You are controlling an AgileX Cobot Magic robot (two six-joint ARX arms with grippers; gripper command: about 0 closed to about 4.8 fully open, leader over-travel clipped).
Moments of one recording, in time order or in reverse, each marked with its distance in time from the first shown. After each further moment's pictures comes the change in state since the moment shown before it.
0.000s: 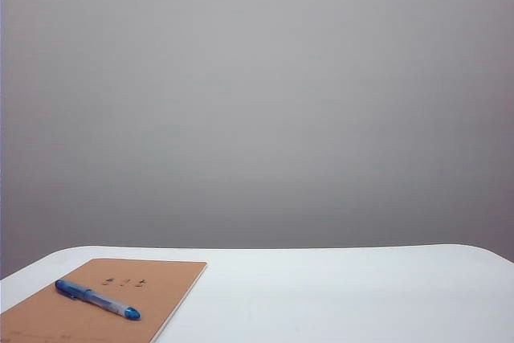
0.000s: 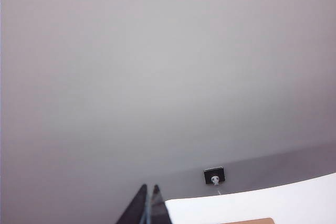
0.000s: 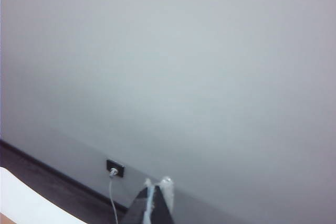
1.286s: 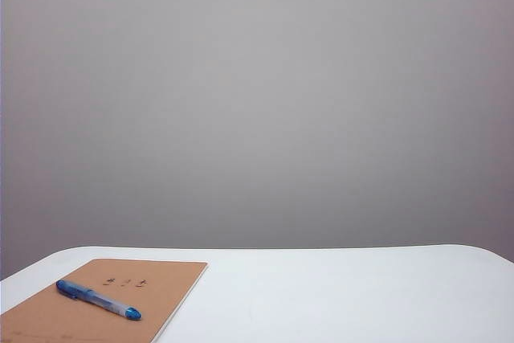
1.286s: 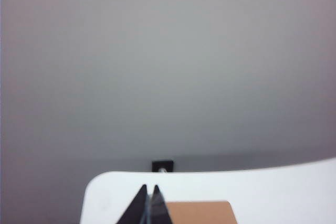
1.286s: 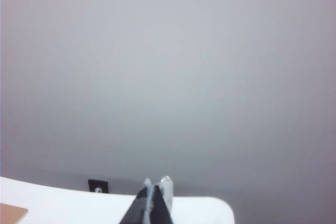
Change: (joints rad) left arm 0.397 -0.176 -0.677 0.550 0.498 -0.236; right arm -0.057 -1.433 -1.595 0.458 0.108 0.142
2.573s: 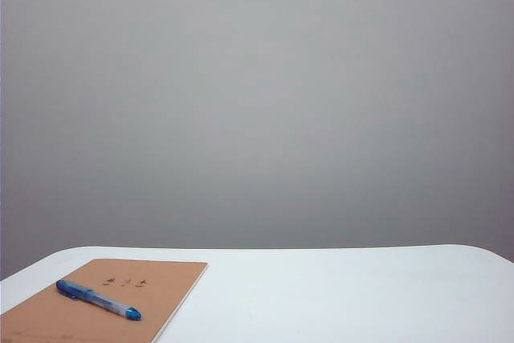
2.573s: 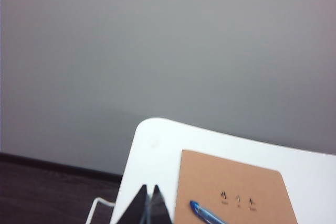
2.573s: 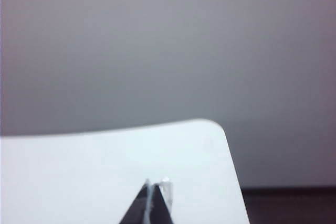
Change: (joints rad) left arm 0.267 -0.262 -0.227 -0.133 0.075 -0.112; right arm 0.000 -0.001 -0.388 0.203 0.132 0.122
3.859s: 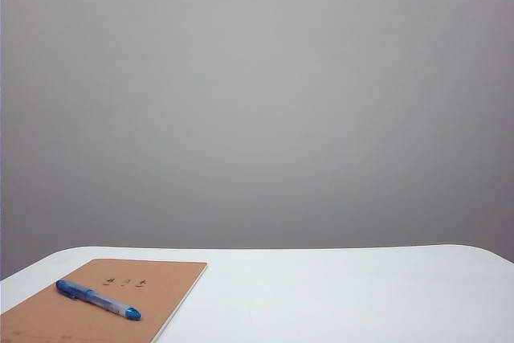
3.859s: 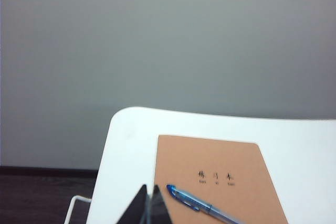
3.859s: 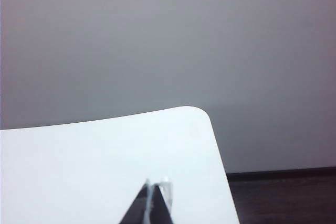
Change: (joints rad) left arm -0.276 0.000 0.004 -0.032 -0.190 0.078; right arm 0.001 0.000 0.001 -0.040 0.052 0.018
